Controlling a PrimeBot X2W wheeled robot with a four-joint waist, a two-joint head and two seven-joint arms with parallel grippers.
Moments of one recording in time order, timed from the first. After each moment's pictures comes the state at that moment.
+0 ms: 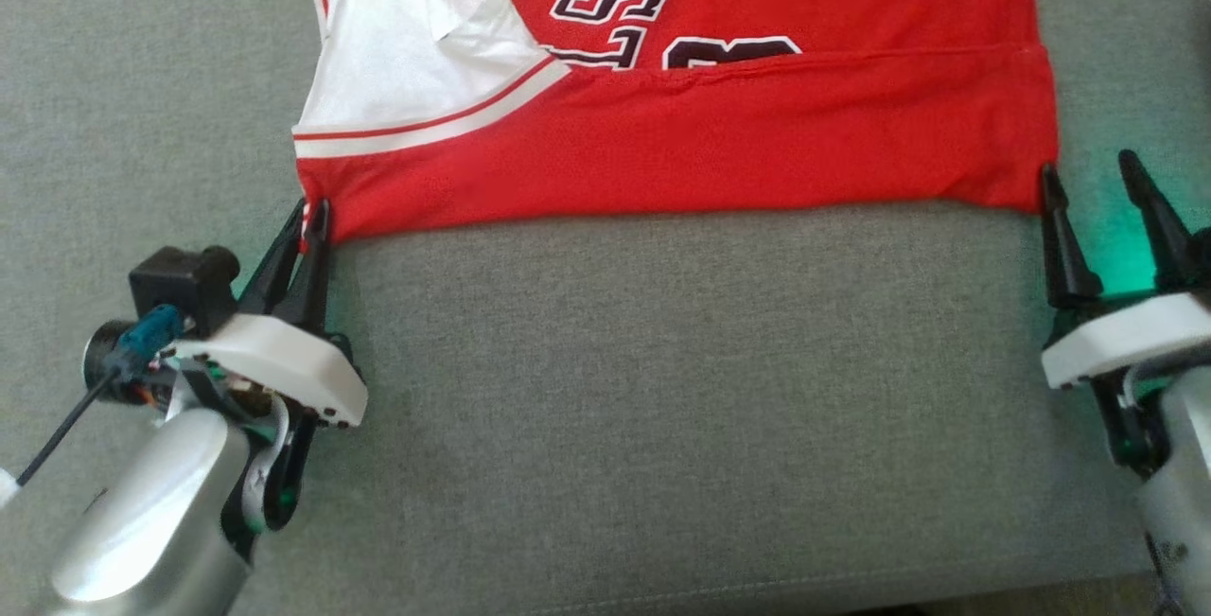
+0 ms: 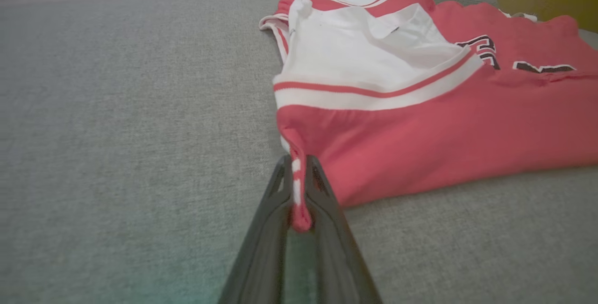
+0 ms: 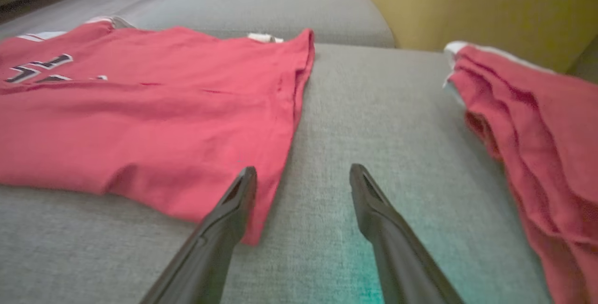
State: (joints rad) left arm -0.40 0.49 -0.58 0.15 -0.71 0.24 0.04; right arm -0.34 -0.36 0.13 0.47 0.29 0.13 -0.26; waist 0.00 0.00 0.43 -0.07
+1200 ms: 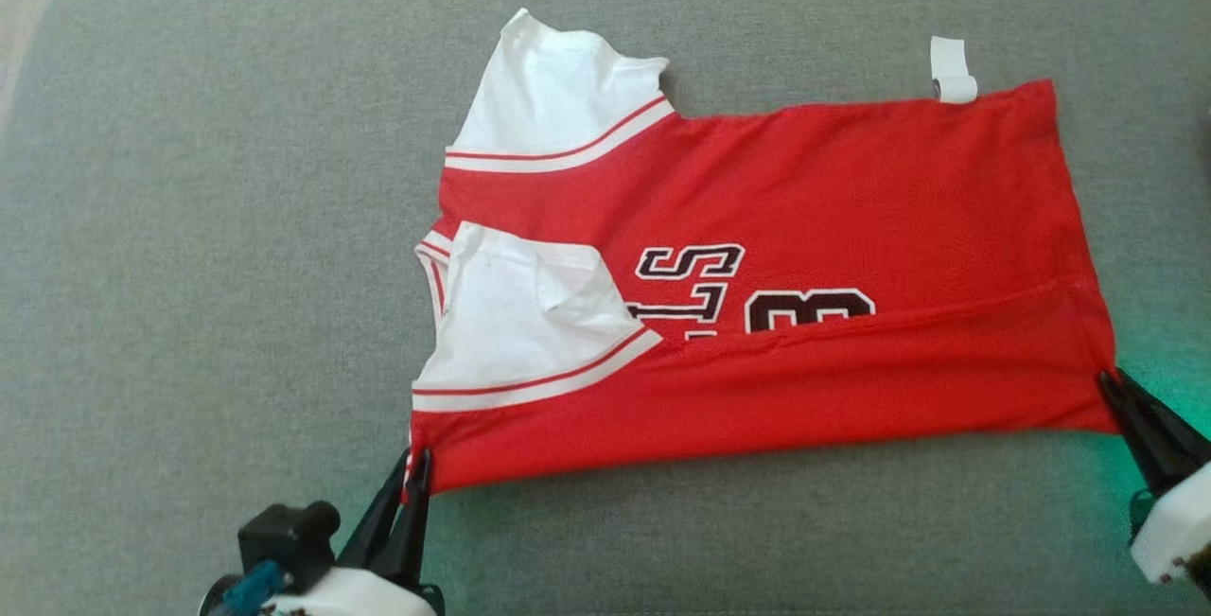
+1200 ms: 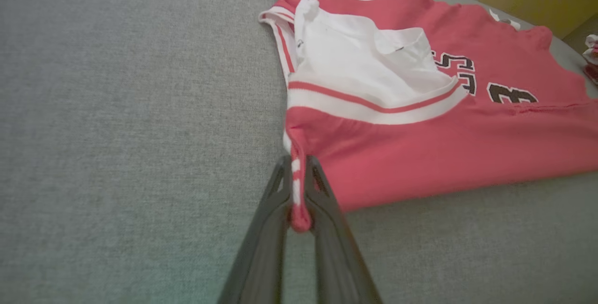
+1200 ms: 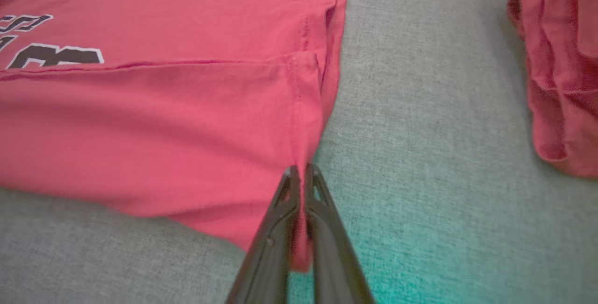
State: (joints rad) left arm 0.01 0.46 -0.68 -0.05 -0.75 0.33 -0.04; right arm -0.10 -0.70 0.45 0.45 0.66 0.13 -0.17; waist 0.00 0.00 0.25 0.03
